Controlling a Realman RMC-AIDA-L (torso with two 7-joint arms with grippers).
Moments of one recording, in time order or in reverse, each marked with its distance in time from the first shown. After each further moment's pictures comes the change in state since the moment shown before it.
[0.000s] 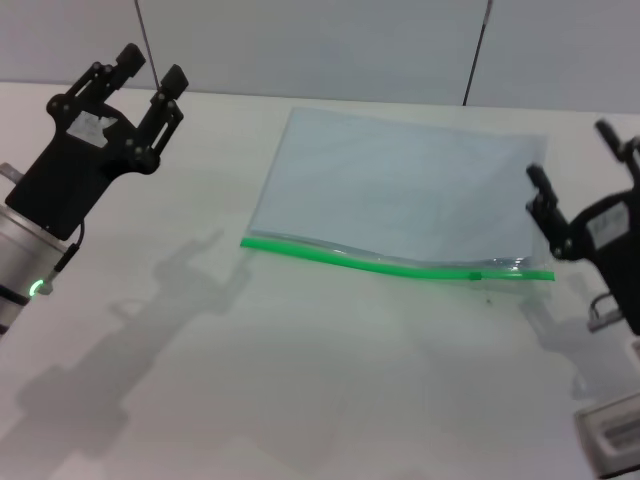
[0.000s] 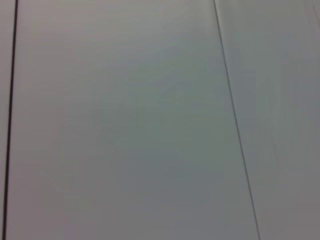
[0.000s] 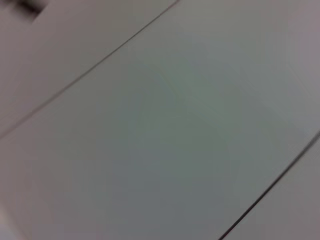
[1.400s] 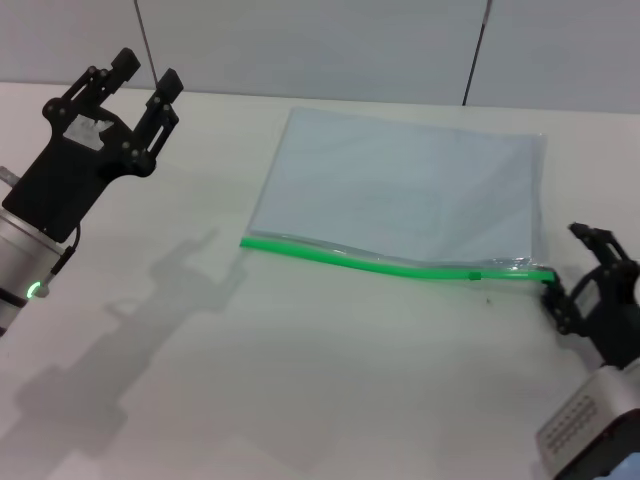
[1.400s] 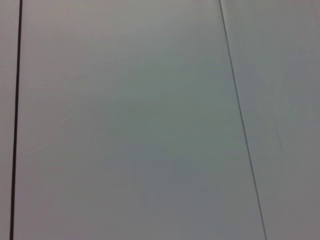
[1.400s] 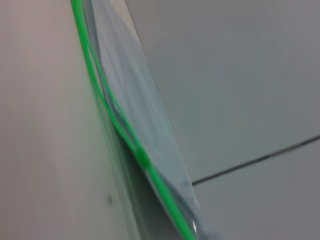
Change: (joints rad) left arm 0.008 -0.001 -0.001 0.007 -0.003 -0.016 0.006; right arm -0.006 0.002 0.001 -0.023 0.195 0.406 -0.383
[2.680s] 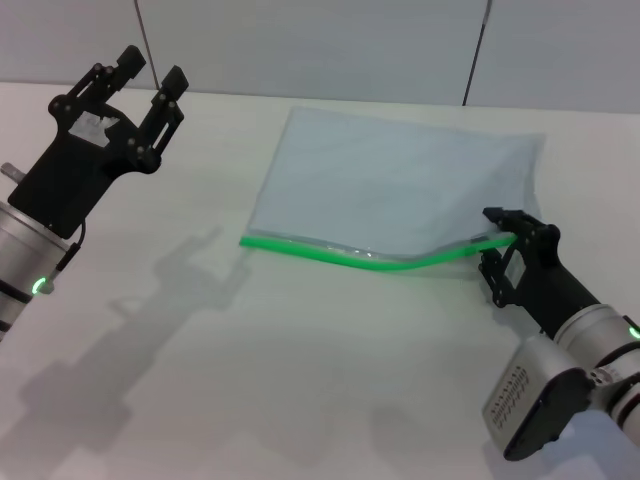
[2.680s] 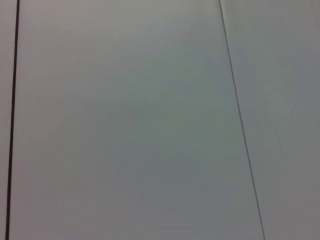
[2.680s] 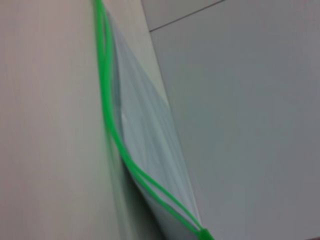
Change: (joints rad) left arm -0.010 -0.002 0.000 0.000 0.000 -0.009 -0.005; right arm 0.128 0.000 -0.001 -0.058 -0.030 0.134 -0.080
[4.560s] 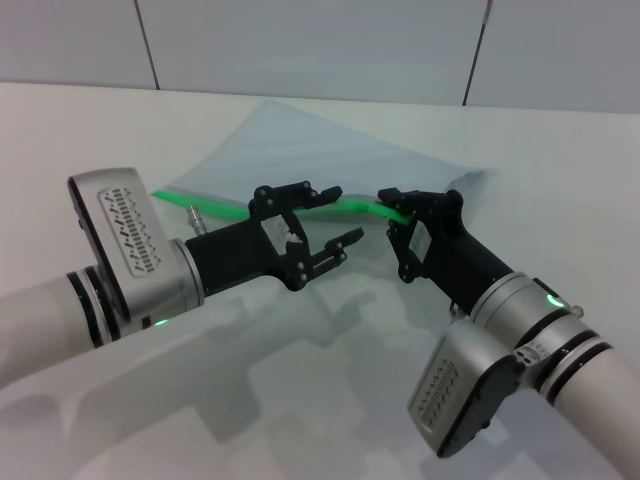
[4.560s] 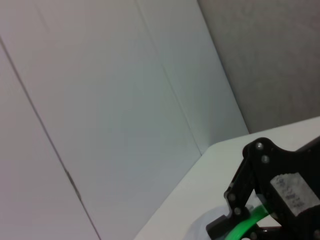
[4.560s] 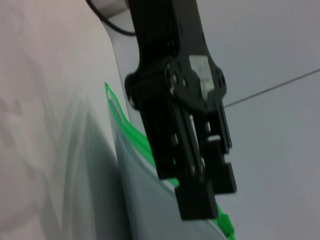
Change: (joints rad) left arm -0.167 -0.009 0.101 -0.006 0.442 -0.305 0.150; right arm 0.084 -0.003 -0.001 -0.156 -0.091 0.008 -0.001
